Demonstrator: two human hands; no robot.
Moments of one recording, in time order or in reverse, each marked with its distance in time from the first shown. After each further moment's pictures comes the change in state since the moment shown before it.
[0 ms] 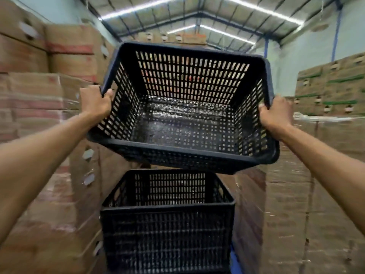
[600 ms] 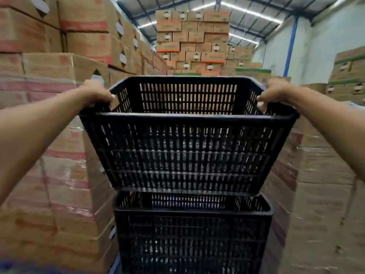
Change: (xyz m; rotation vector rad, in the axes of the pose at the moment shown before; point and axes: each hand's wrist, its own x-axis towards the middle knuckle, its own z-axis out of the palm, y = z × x) left_hand 0.061 -0.081 0.028 0.288 -0.529 -0.218; right_hand 0.068 -0.075 0.117 -0.271 -0.597 -0.101
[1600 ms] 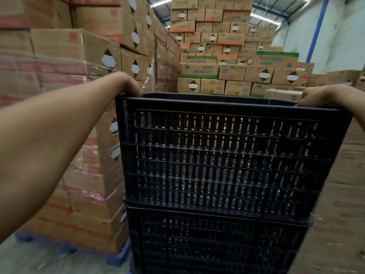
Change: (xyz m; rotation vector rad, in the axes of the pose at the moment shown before) left_hand 0.039 0.021 0.038 0.167 -0.604 -0.018; right_hand 0.045 0.027 0.051 -0.230 -0.316 0.060
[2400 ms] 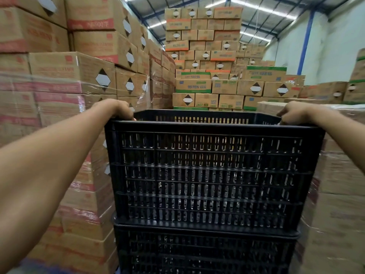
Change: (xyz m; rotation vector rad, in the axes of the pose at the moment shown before) left_hand 0.015 0.004 0.015 -0.001 0.214 -0.017; right_hand -0.006 0.008 0.009 0.154 0.060 -0.056
